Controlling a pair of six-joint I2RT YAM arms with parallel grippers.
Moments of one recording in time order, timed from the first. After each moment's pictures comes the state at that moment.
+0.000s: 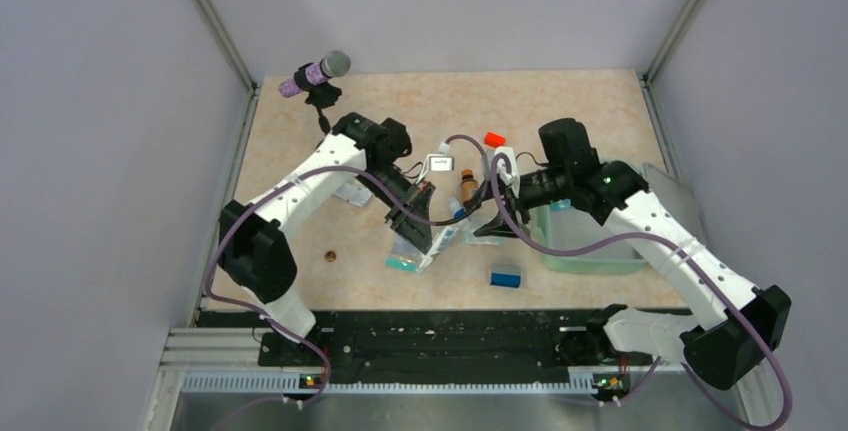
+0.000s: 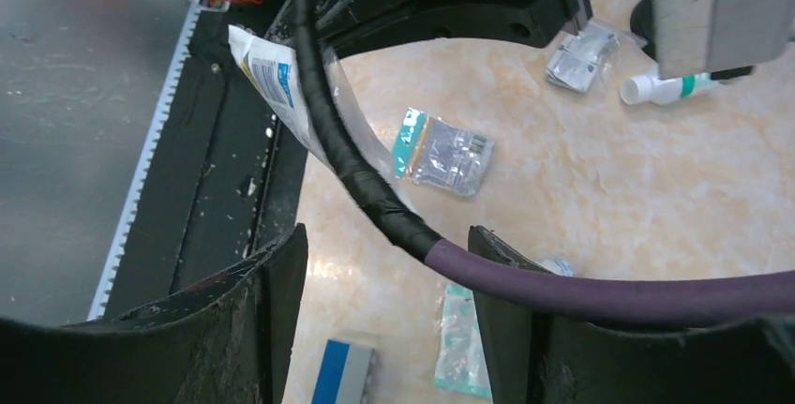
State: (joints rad) left arm -0.58 1.68 1.53 -1.54 1.19 0.62; right arm 0.57 1.16 1.15 -0.71 -0.95 -0.71
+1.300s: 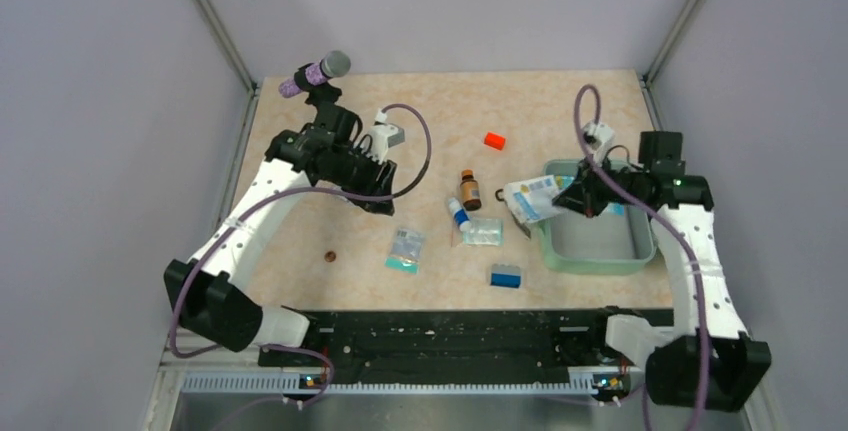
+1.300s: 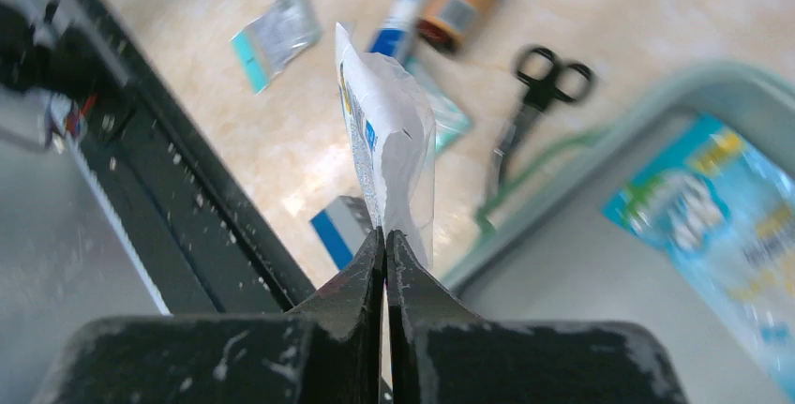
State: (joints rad) left arm -0.38 1.41 1.38 -1.08 0.52 0.18; right arm 0.00 1.03 1.03 -0.92 -0.89 -0.45
